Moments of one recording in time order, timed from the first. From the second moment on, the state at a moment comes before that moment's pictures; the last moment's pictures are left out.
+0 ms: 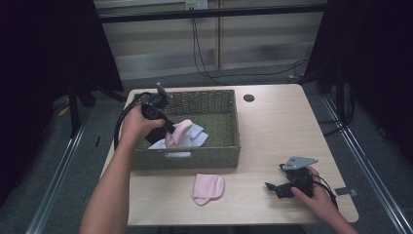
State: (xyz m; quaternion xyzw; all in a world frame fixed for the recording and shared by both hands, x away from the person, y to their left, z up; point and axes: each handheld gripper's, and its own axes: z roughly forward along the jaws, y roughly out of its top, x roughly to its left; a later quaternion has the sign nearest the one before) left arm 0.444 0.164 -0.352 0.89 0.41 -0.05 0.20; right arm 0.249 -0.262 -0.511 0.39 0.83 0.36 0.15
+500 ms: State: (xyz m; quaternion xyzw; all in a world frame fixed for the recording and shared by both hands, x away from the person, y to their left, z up) left arm 0.434 0.158 -0.321 0.89 0.39 -0.06 0.22; right arm 0.249 -0.262 -0.511 0.39 0.84 0.36 0.15
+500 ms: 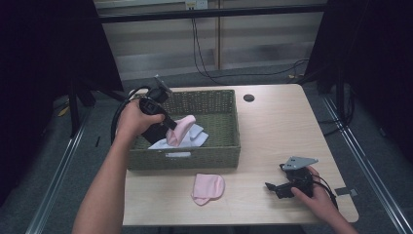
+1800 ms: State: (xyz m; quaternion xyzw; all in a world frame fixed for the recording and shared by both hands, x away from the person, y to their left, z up) left arm 0.388 0.119 -0.280 0.93 0.30 -0.07 0.22; right arm 0.249 -0.262 -0.511 0.39 0.83 0.36 0.15
